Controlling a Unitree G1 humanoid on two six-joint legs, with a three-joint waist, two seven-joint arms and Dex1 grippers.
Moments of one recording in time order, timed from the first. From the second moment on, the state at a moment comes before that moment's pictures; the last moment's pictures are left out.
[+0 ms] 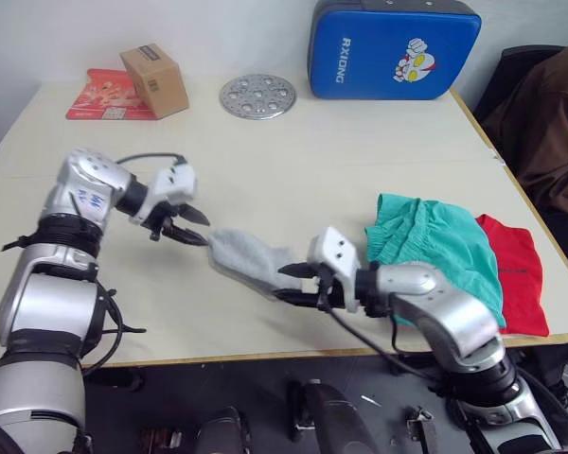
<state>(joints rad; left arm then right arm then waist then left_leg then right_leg) -1.14 0.76 -0.25 0.90 -0.04 0.11 -1.50 -0.46 -0.43 0.20 -0.50 0.42 0.91 0.81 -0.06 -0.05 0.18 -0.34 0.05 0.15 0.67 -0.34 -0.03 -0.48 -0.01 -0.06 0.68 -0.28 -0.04</state>
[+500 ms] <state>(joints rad) -0.84 0.64 -0.24 0.51 -0.09 0.48 -1.30 -0.58 -0.36 0.40 -0.13 0.23 0.78 0.69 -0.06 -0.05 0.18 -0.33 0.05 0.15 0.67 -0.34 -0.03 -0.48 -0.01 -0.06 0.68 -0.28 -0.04</state>
